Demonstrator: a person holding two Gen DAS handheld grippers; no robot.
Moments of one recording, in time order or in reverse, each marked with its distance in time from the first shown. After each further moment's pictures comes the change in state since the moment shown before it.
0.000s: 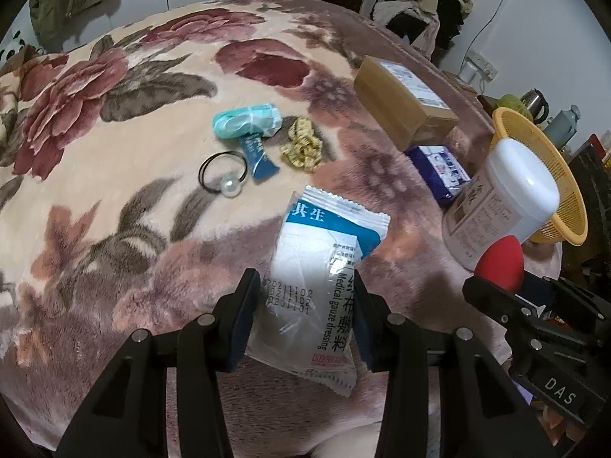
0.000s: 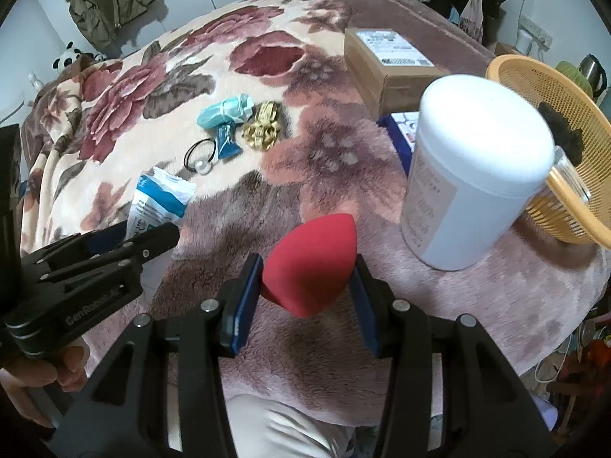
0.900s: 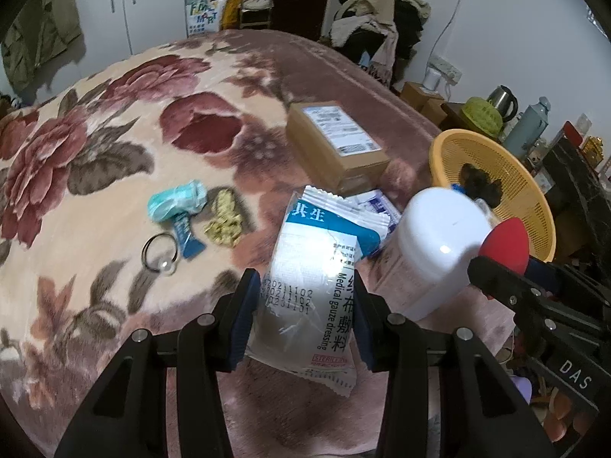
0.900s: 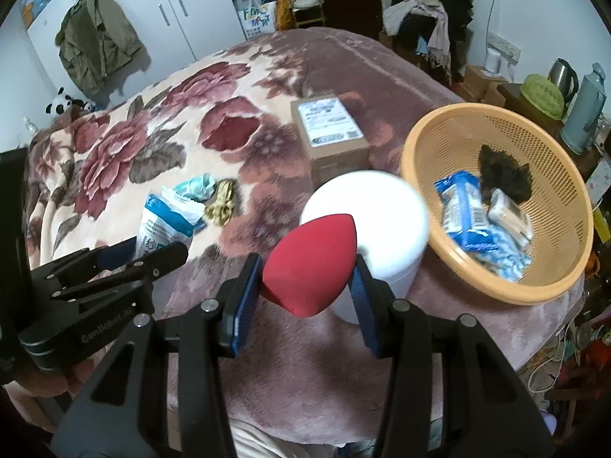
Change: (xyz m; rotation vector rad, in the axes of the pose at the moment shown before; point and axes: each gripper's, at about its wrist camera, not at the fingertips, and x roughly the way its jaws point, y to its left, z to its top) left arm -0.023 -0.094 0.059 0.116 -0.085 -0.050; right arm -0.059 -0.065 0.043 0.062 -0.152 -0.030
